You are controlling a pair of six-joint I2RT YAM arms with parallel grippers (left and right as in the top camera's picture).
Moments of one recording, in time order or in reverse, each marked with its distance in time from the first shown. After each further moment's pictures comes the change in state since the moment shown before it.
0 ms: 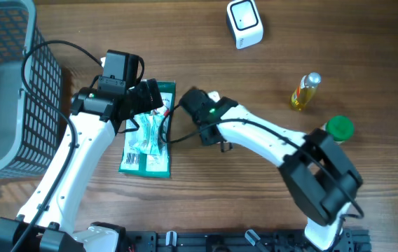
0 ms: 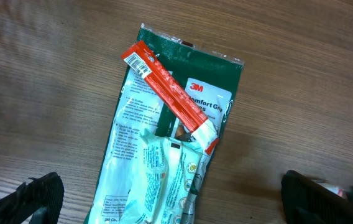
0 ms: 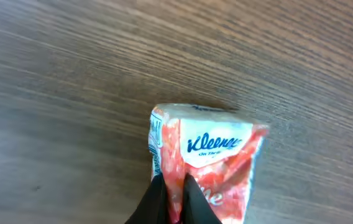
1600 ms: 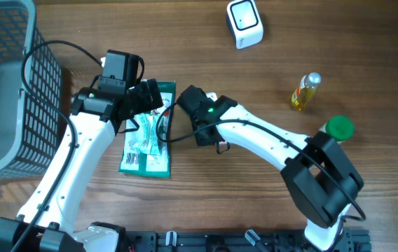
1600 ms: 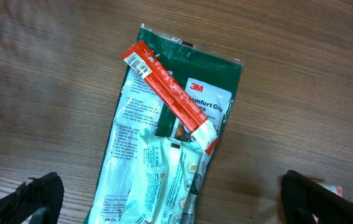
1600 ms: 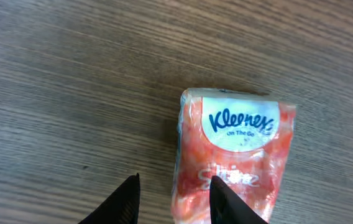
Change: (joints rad) left arm 0.000 0.000 0.000 0.000 0.000 0.000; right arm 0.024 0.005 0.029 -0.033 -0.066 0.066
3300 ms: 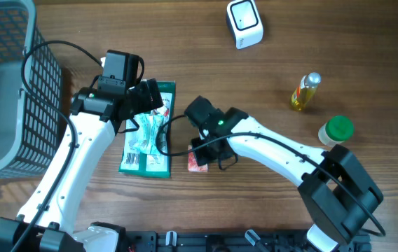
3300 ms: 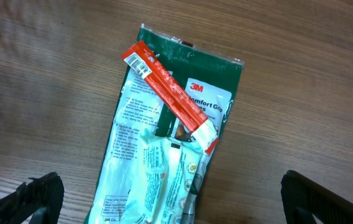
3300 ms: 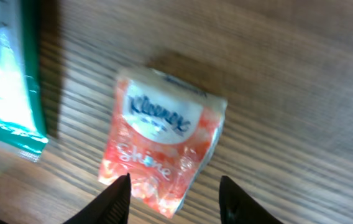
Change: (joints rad) left arm 0.000 0.000 0.000 0.000 0.000 0.000; right arm 0.017 -0.130 -0.161 0.042 -0.350 0.010
